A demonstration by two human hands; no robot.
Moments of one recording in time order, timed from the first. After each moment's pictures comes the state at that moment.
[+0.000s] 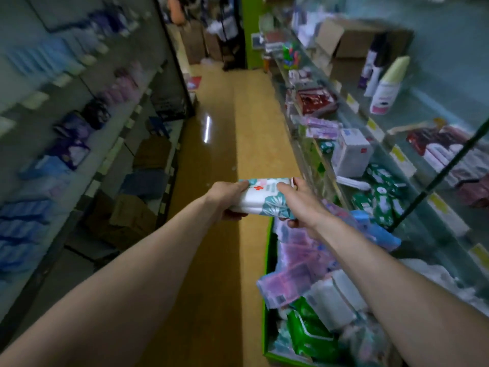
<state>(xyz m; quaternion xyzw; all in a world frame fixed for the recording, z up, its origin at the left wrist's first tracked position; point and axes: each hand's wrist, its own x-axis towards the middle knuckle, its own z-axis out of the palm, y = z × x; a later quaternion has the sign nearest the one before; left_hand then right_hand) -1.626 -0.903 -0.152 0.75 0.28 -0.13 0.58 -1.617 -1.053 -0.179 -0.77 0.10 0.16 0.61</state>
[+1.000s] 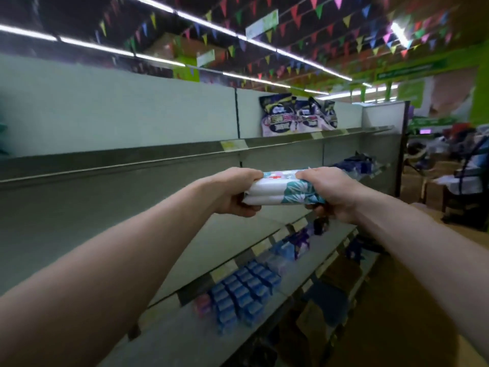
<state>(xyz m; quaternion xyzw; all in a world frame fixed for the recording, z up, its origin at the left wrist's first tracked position) -1.913 -0.501 0.157 0.74 0.37 0.20 0.53 -1.788 -0.616 0.143 -0.68 -0.39 0.23 0.57</state>
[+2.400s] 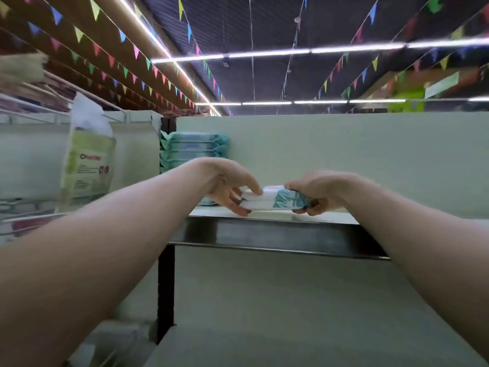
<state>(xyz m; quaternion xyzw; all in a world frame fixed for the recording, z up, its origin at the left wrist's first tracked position) -2.146 -0.291 0.275 0.54 0.66 0.38 0.36 -1.984 -0.234 0.259 -0.50 -0.75 0.33 0.27</state>
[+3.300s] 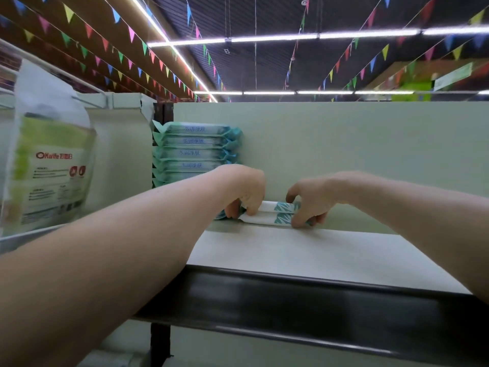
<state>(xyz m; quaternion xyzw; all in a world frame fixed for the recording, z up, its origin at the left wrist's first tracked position) -2.190 -0.190 0.284 0.65 0.76 0.02 0.02 -2.051 -0.153 0.276 -0.50 -0.87 0.04 0.03</state>
